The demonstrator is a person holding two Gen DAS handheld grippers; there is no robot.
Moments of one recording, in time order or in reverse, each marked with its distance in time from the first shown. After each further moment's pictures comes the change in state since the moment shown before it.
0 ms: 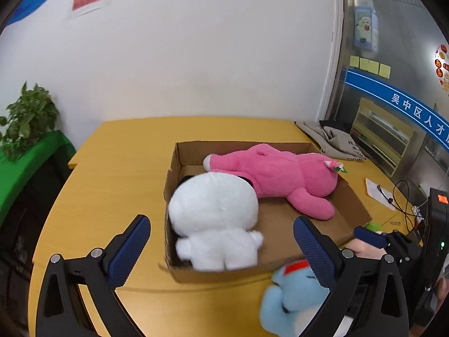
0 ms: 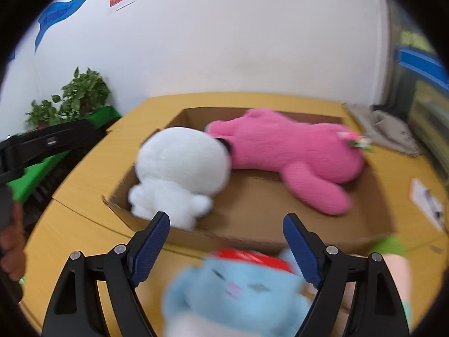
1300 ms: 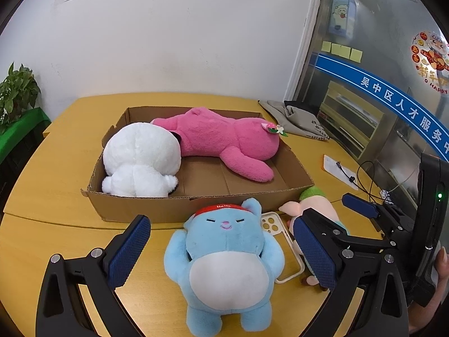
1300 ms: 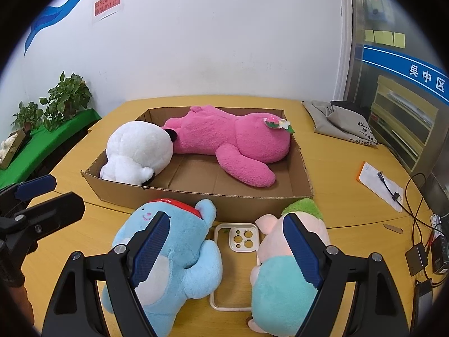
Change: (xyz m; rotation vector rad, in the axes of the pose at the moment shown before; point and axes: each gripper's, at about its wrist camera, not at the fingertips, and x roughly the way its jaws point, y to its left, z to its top) left arm -0.019 -0.104 -0.057 -0.015 0.083 -0.111; right arm -0.078 -0.097 -0.043 0.022 -0.023 -0.078
